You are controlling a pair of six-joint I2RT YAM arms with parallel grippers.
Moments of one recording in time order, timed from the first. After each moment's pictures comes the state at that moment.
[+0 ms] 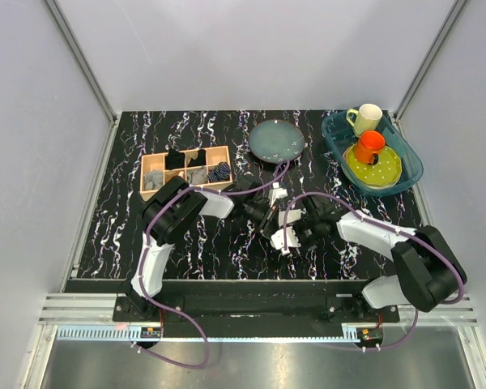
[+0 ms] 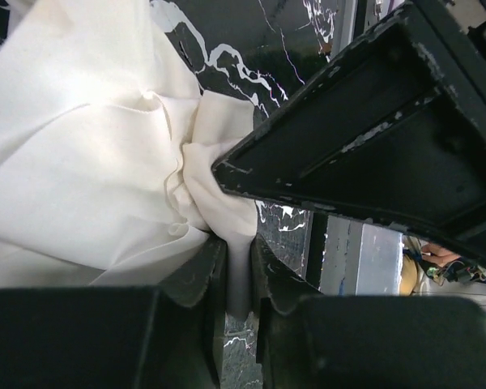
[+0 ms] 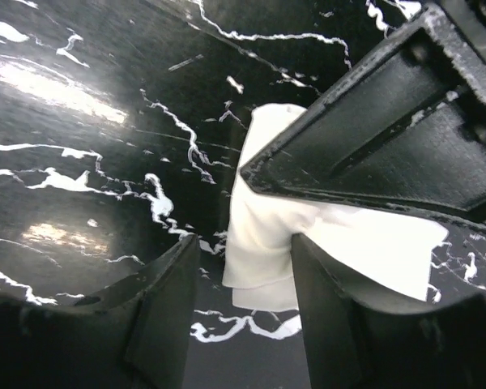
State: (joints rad) left arm -0.73 2.14 1.13 0.15 1.06 -0.33; right arm 0.54 1.38 0.64 -0.45 -0.52 -1.43
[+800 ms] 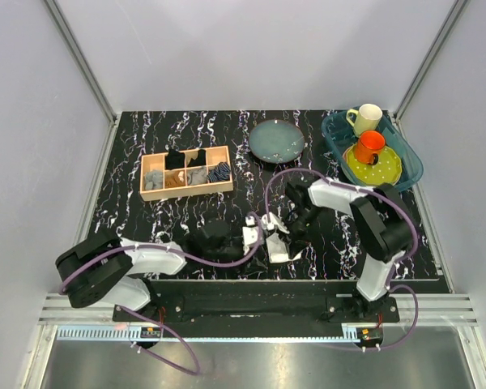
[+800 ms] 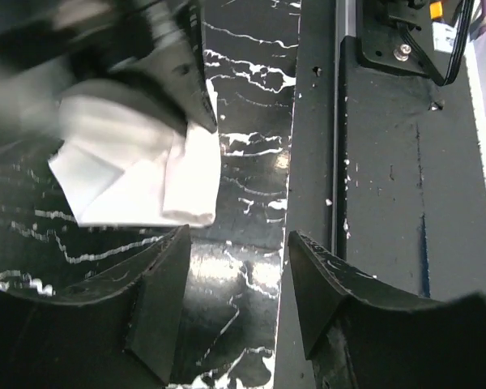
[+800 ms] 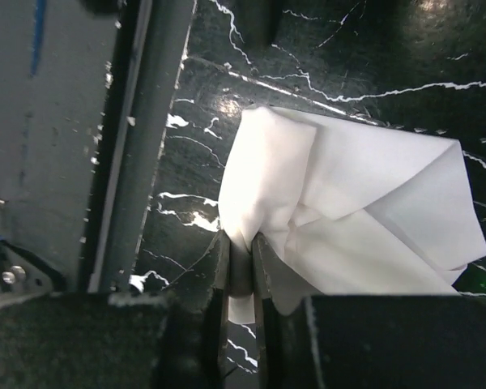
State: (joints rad) left arm -0.93 1.39 0.38 0.62 0.55 -0.01; right arm 0.55 1.77 1.03 -1.00 -0.70 -1.33
